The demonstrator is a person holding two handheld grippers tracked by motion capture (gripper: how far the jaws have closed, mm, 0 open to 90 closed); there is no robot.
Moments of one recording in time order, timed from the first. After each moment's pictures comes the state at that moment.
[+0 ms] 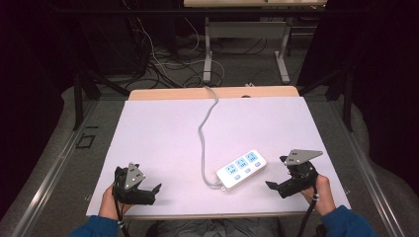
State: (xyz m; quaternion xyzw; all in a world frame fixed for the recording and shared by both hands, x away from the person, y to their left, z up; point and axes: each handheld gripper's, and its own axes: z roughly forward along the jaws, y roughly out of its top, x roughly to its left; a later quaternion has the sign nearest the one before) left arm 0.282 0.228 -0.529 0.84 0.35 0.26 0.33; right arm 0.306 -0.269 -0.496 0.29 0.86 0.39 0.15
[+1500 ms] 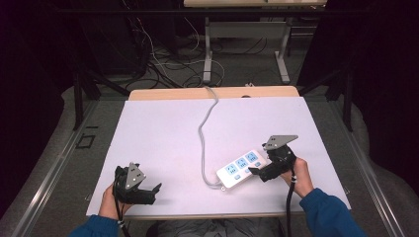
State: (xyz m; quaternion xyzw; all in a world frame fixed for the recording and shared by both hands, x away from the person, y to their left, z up) left arm 0.282 0.227 -0.528 0.84 0.34 0.27 0.33; right arm 0.354 -0.227 -0.497 0.27 0.87 0.39 0.15
